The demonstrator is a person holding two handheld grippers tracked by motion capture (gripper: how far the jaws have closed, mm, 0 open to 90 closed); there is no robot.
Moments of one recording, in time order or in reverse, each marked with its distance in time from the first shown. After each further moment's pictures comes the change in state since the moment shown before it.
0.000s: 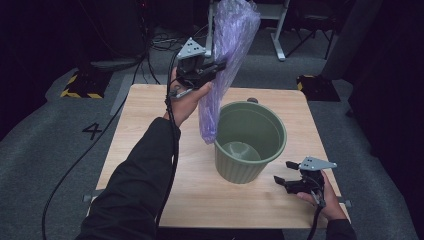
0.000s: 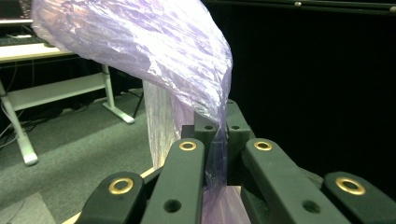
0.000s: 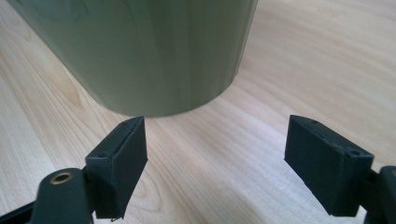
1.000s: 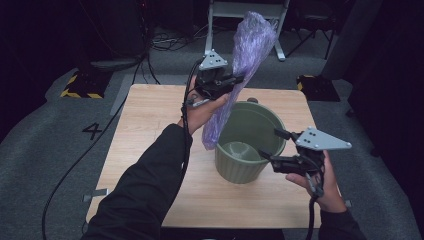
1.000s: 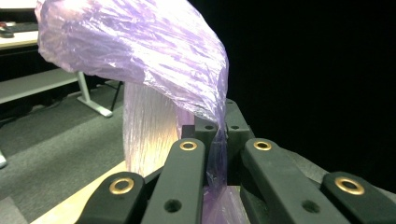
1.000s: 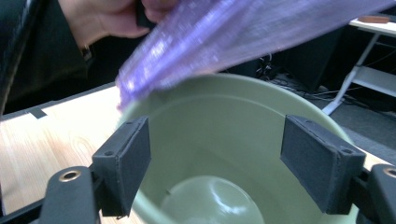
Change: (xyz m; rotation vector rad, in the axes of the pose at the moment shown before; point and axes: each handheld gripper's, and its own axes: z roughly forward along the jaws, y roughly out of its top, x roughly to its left) left arm -0.034 -0.014 0.022 0.059 -0.089 0.038; right arm 0.093 0.163 -0.053 -0.265 -0.030 -0.110
